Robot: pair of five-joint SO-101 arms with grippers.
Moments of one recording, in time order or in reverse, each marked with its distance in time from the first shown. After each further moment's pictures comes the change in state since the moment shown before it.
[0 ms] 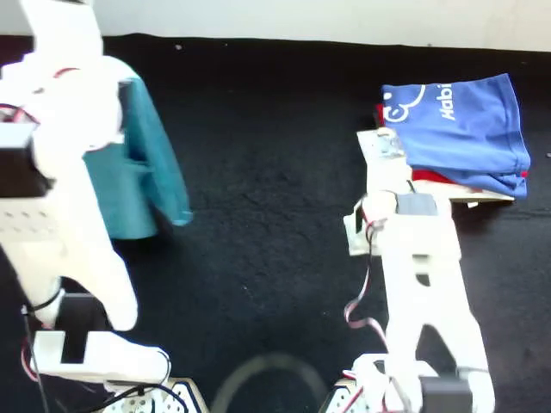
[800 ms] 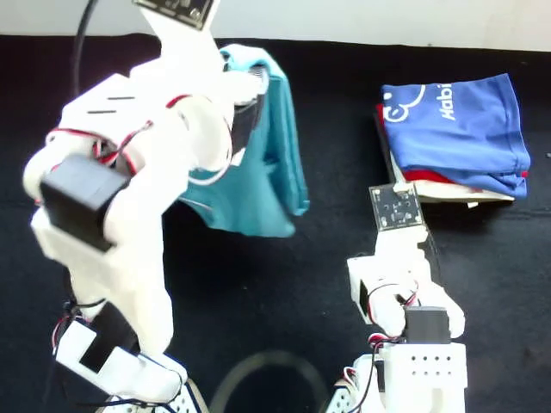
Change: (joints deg) left arm 26.4 -0.1 -7.5 -6.5 14.0; right arm 0.0 -45.7 28.2 -3.2 0.0
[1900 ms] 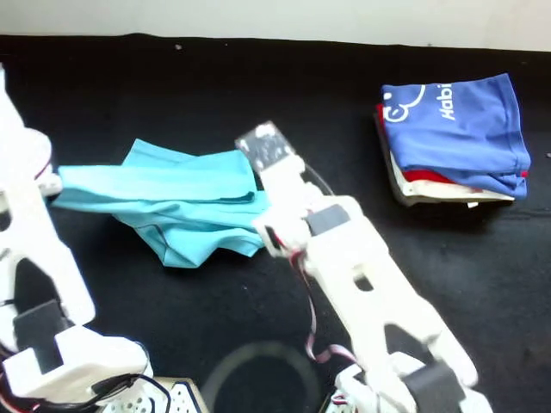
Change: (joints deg) left arm -58.7 -0.4 67.6 -13.0 -7.0; right arm -27.7 57.3 -36.8 -11.4 -4.5
